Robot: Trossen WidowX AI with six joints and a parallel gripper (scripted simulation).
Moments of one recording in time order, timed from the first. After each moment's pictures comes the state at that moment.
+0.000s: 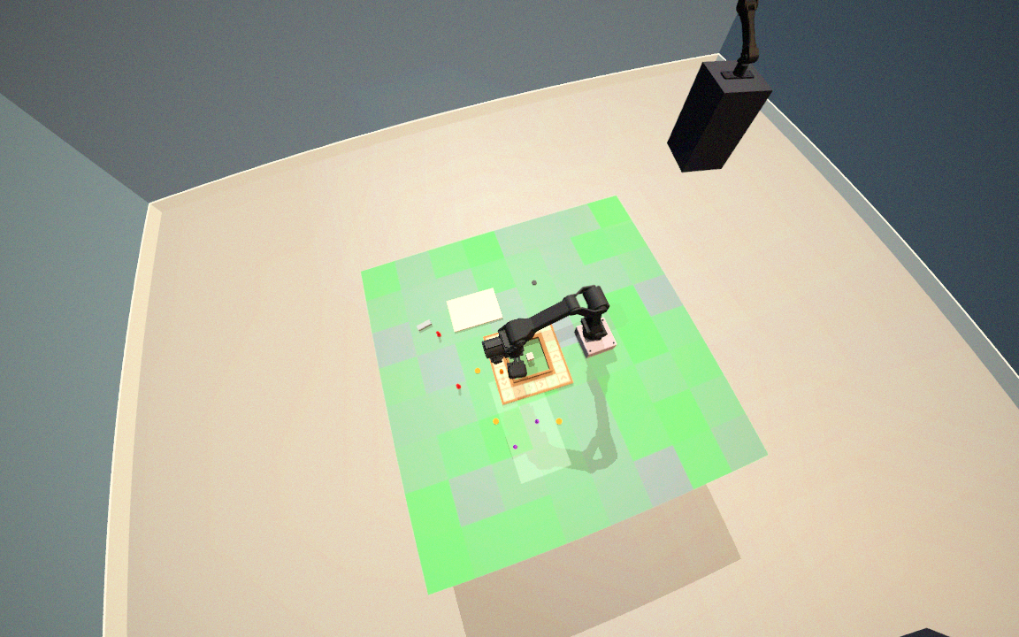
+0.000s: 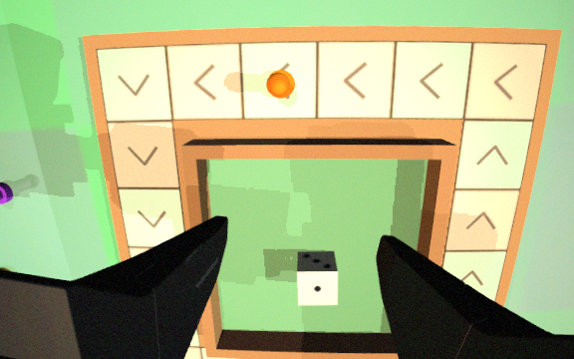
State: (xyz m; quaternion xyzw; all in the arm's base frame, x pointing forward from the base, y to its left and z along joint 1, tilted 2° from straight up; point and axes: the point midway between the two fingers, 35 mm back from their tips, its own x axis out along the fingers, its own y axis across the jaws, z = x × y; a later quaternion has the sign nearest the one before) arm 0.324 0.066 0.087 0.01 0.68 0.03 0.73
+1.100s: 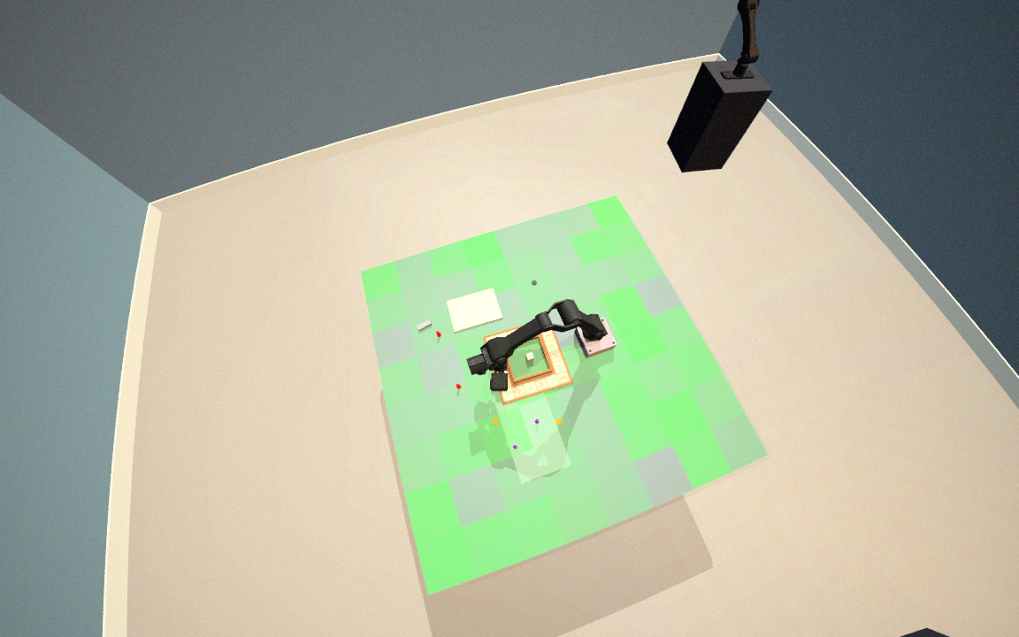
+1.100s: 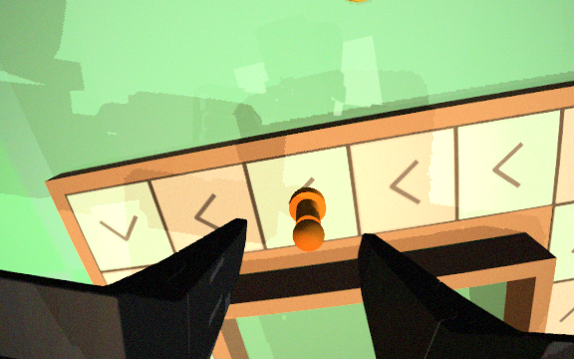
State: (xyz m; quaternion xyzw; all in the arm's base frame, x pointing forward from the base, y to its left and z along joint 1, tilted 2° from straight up) arm 0.378 0.091 0.027 0.07 0.70 -0.04 0.71
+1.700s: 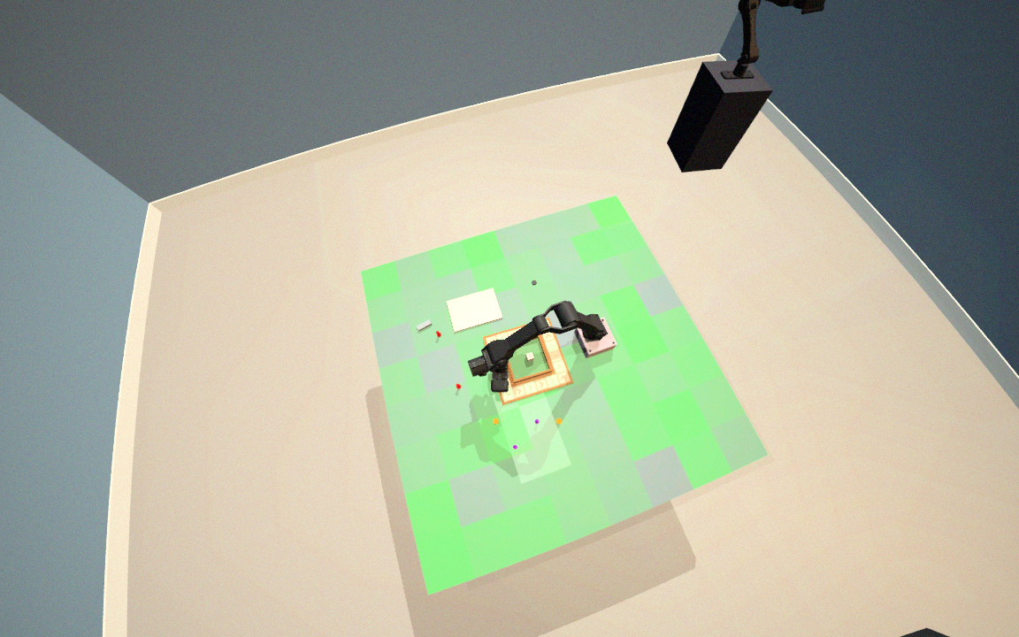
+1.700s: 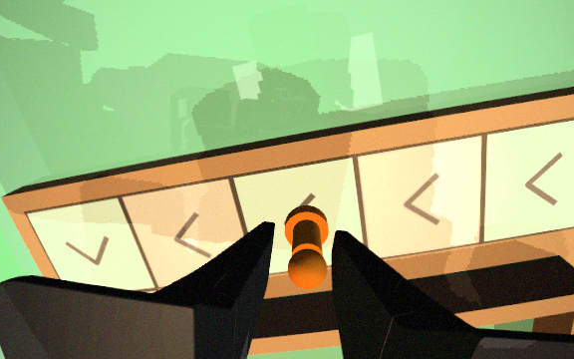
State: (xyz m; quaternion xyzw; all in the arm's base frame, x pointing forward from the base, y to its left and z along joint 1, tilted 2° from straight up) arm 0.376 0.091 0.003 0.07 0.70 -0.04 0.71
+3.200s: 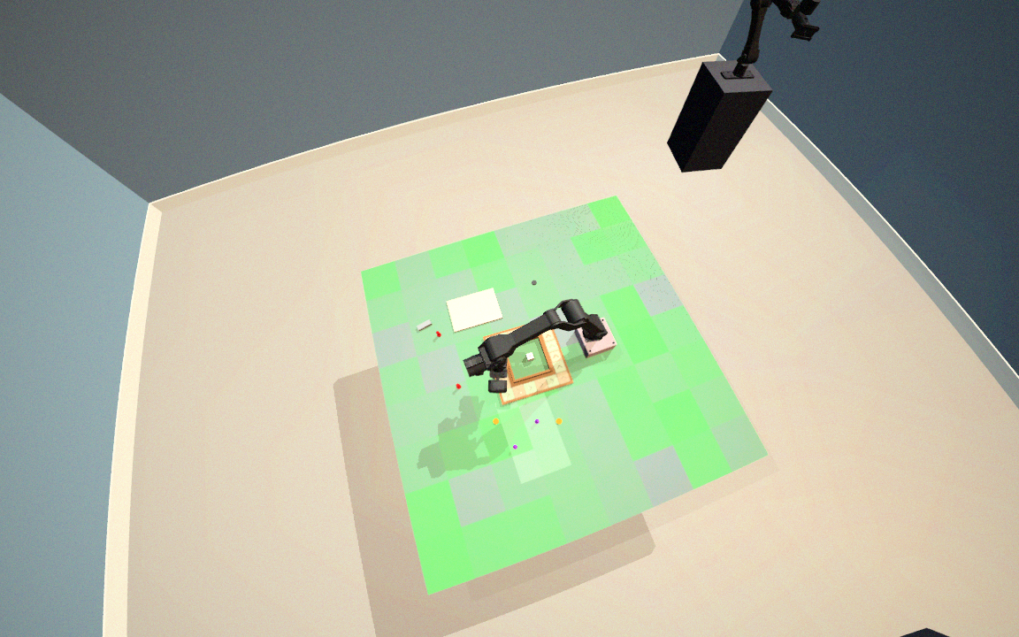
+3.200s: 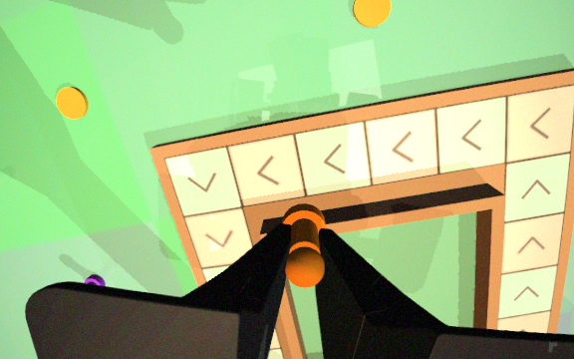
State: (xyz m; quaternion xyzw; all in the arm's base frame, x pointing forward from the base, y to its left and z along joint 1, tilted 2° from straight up) arm 0.380 0.109 0.099 0.07 0.70 -0.04 0.71
